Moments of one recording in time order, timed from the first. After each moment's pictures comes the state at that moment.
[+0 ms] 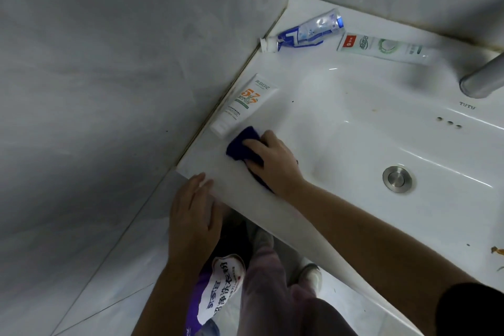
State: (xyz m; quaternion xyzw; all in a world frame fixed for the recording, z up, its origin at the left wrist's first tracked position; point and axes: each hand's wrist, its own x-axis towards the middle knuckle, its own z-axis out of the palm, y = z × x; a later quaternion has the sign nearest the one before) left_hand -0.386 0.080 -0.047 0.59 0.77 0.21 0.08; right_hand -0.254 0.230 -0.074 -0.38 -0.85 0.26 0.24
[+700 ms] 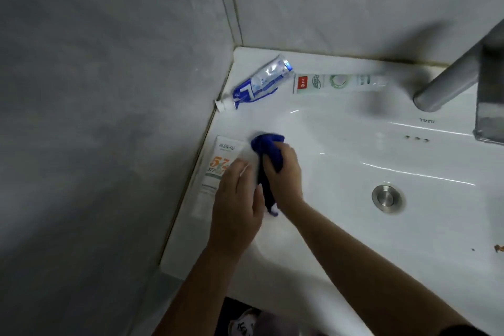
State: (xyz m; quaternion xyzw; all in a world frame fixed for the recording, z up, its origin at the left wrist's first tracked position) left_hand -0.349 0.249 -0.042 0.74 0.62 0.24 0.07; right_hand -0.249 0.307 -0.085 -0.64 -0.51 0.41 0.40
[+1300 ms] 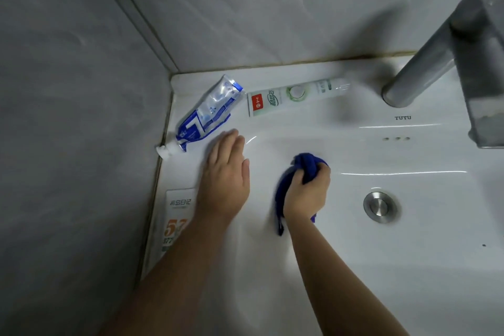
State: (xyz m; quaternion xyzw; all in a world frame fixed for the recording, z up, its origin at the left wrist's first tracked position) left_hand -0.319 0.392 -0.085 0.83 0.53 0.16 0.06; right_hand -0.198 0.354 -0.146 -0.83 -0.10 0.28 0.46
